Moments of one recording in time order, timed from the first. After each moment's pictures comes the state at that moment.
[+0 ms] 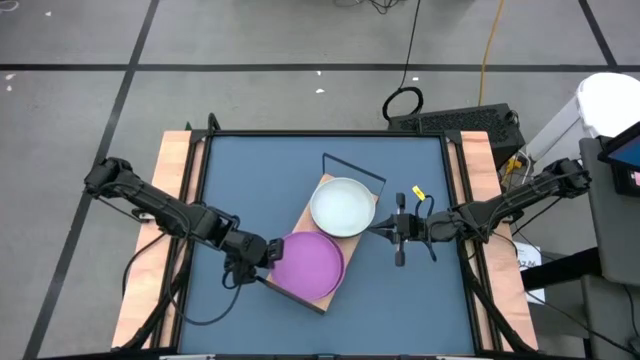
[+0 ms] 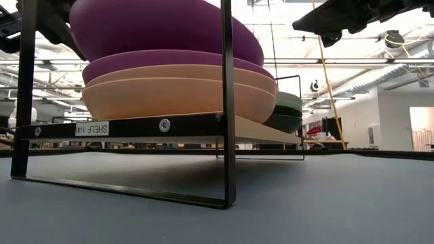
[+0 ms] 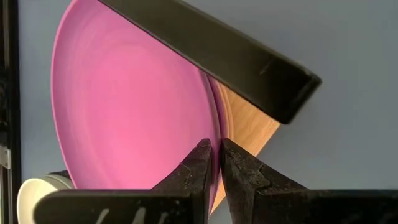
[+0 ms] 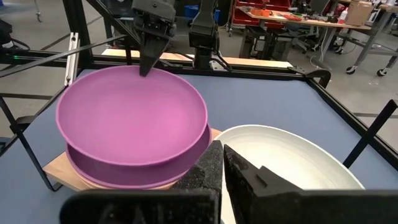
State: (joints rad) left arm -0.40 1.32 0.93 -0.57 0.04 1.12; right arm 0.36 0.99 0.49 0.22 0.42 0.06
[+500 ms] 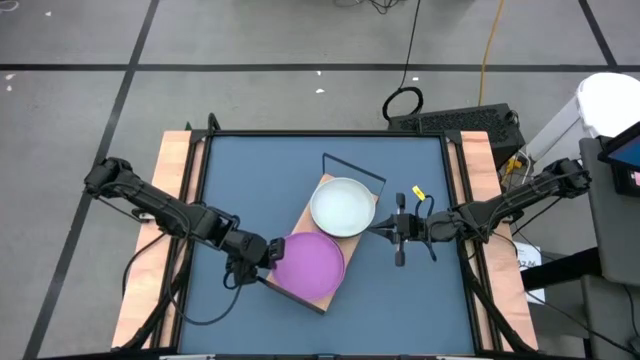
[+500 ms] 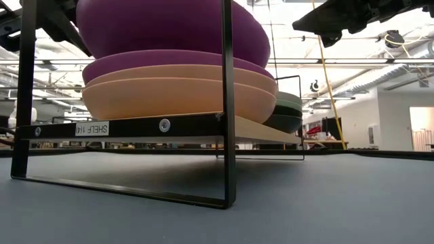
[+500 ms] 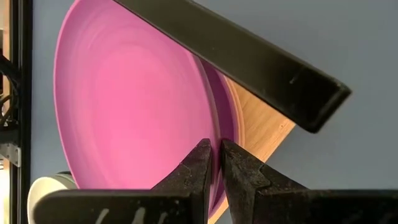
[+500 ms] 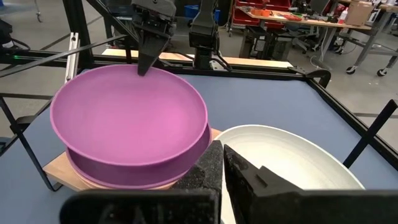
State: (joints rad) left arm -0.40 1.32 0.93 -0.54 0.03 1.12; right arm 0.35 0.99 0.49 0.22 0.42 0.06
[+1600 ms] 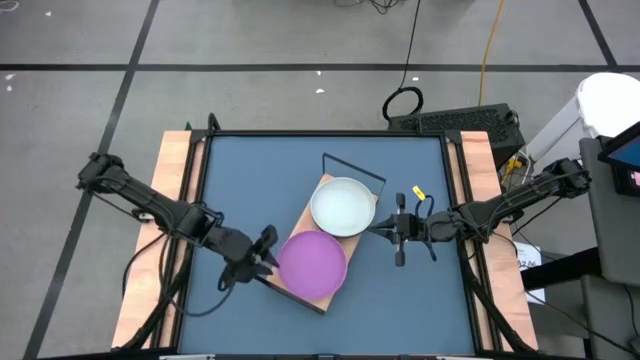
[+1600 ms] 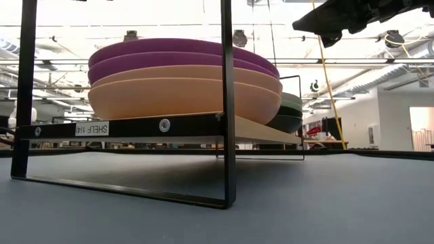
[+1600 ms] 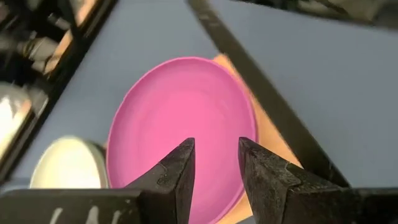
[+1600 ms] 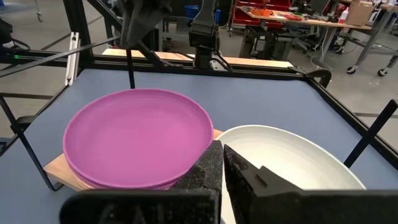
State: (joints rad) left arm -0.45 1.23 0.93 -0.44 -0.01 0.67; right arm 0.35 0.99 0.49 0.22 0.42 0.06
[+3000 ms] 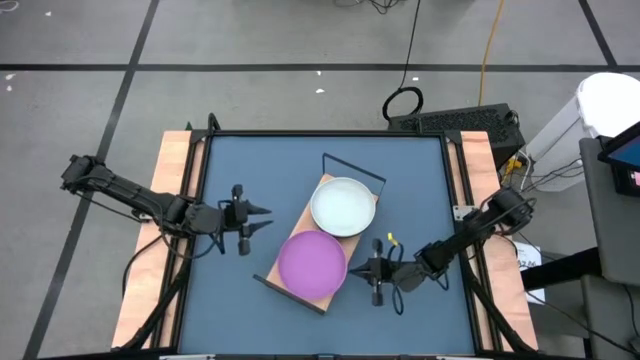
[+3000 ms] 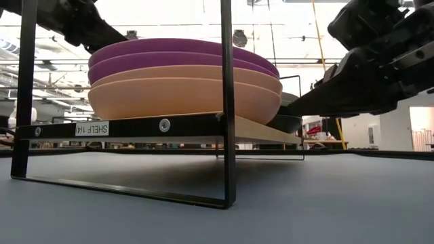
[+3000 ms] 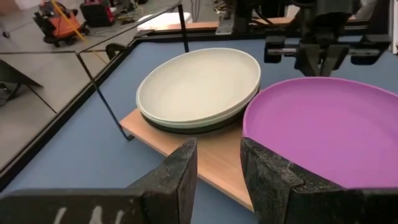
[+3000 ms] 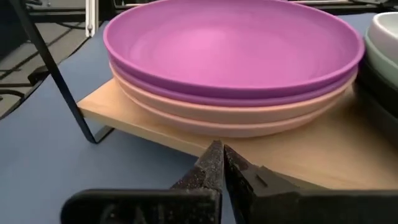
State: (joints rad) left arm -0.34 0.85 0.48 -0.03 -0.50 -0.10; right arm 0.59 1.75 0.49 0.85 0.58 0.30
